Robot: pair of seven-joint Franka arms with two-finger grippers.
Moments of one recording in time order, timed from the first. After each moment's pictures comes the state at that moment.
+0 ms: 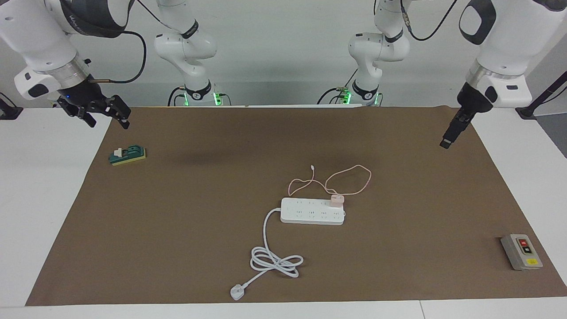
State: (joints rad) left arm -0.18 0.07 0.16 -1.47 0.00 1.60 -0.60; right arm 0.03 0.02 -0.19 -1.57 0.02 1.55 -0.05
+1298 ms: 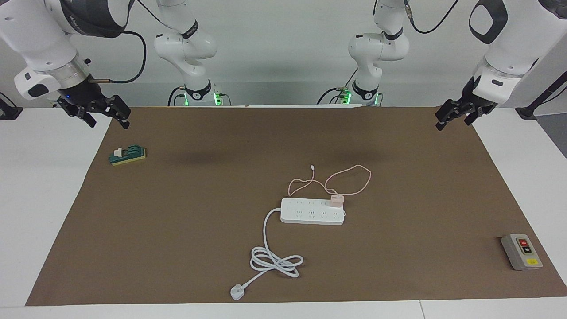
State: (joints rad) left arm -0.13 0.00 0.14 -1.61 0.00 1.58 -0.09; right arm 0.03 0.02 -0.19 -1.57 0.02 1.55 -0.05
